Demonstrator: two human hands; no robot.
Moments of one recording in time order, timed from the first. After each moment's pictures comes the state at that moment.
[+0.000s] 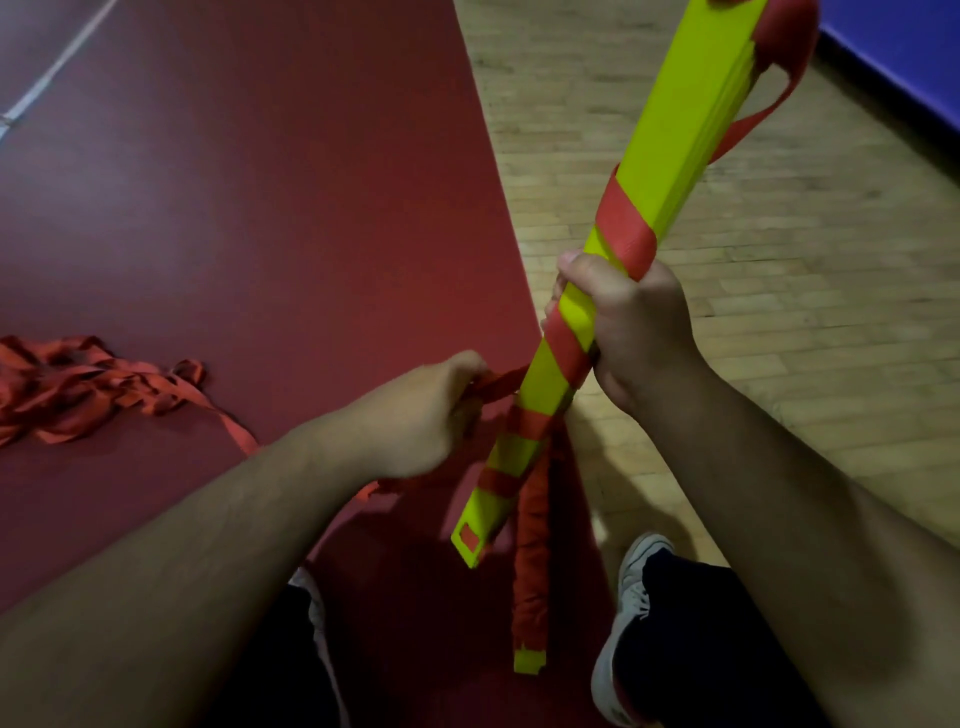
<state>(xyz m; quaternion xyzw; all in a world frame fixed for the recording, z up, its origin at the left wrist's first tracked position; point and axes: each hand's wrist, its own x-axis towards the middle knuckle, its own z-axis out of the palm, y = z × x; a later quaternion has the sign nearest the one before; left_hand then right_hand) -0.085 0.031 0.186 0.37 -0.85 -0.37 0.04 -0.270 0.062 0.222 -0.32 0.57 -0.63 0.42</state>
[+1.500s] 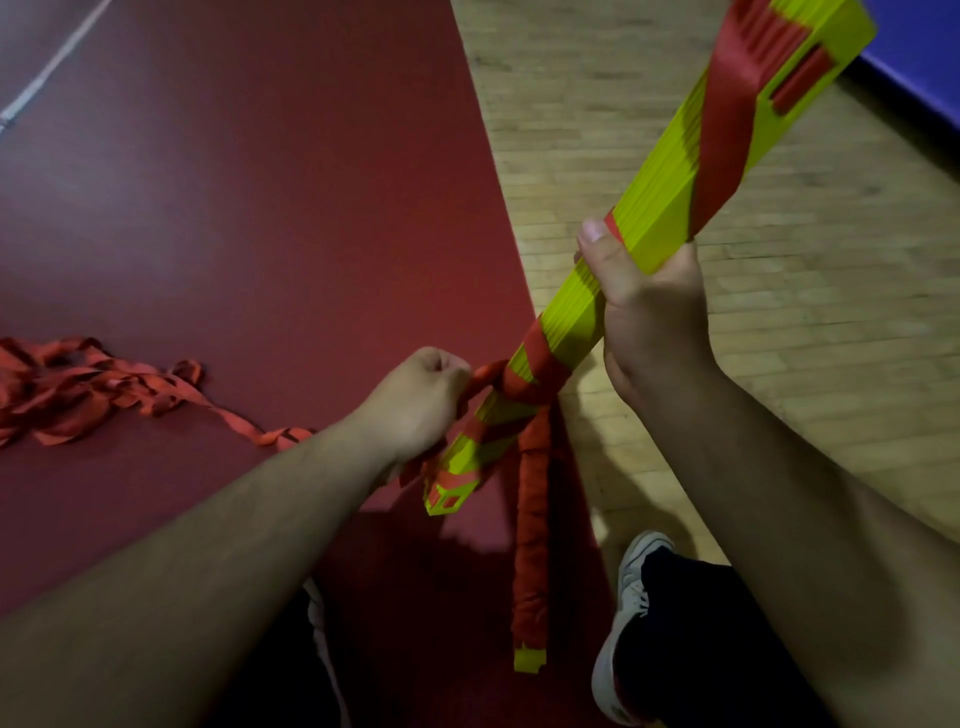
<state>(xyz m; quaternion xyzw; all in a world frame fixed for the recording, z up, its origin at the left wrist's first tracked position) -0.100 0.036 0.178 0.53 -0.62 -0.56 0.18 -0.277 0.063 0.222 -0.30 0.57 -0.69 0.32</state>
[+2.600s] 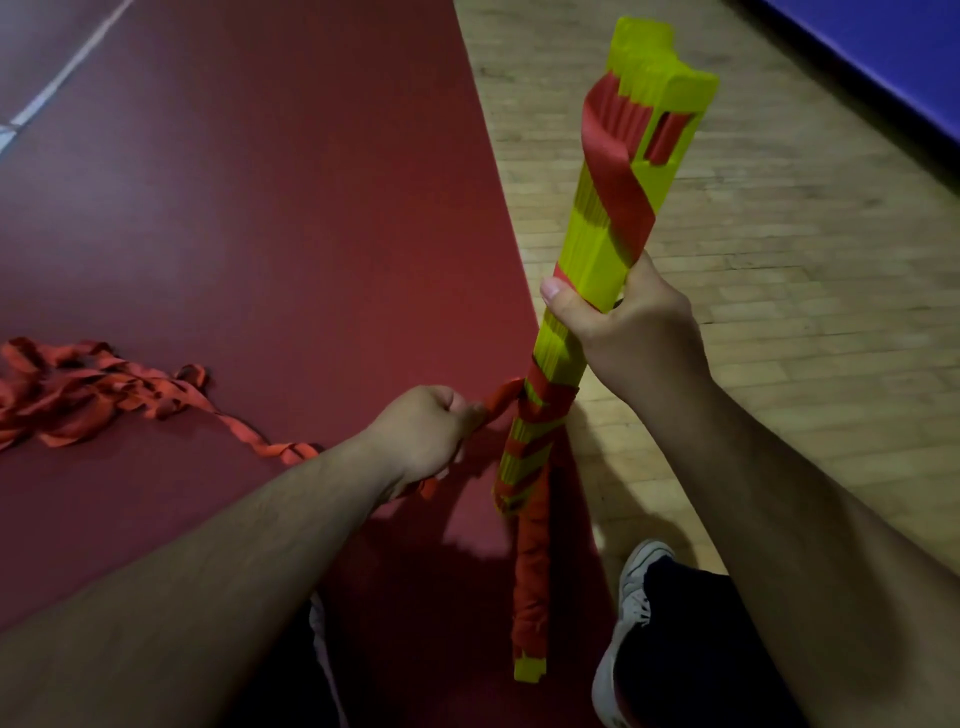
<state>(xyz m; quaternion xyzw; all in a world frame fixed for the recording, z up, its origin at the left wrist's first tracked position) -0.095 0.043 0.164 0.54 -0.62 -0.55 0.11 -0.286 0.068 0.214 -0.47 0.78 -0.37 0.15</state>
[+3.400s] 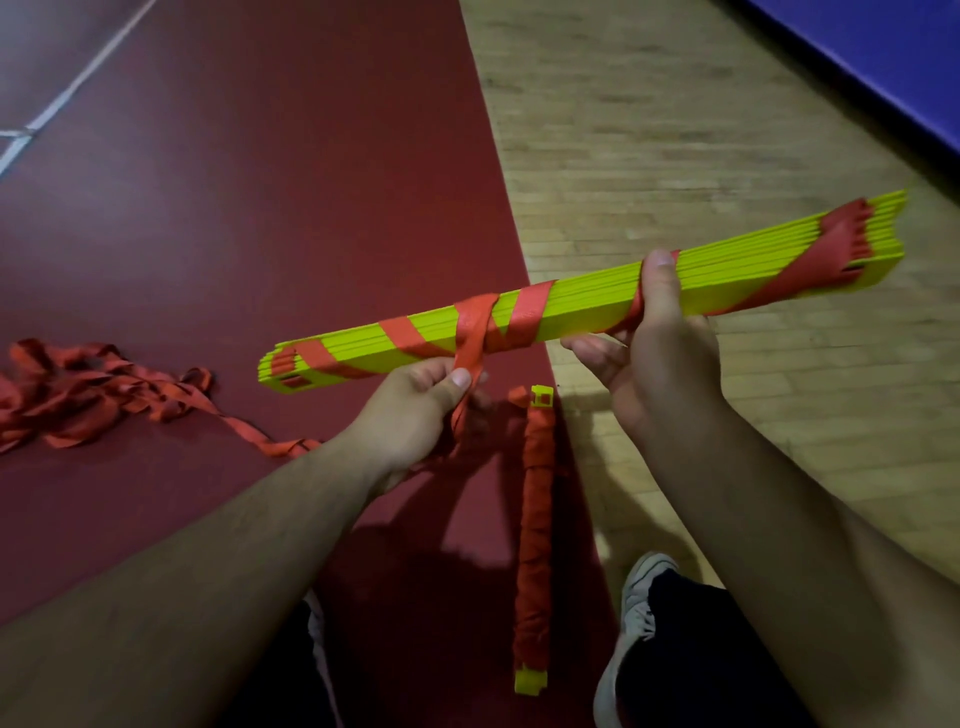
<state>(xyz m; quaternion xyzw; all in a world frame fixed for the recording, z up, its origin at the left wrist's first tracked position) -0.090 0.033 0.164 0.46 -0.51 -0.67 0.27 -0.267 0.068 0.227 -0.09 0.61 -0.69 0.38</state>
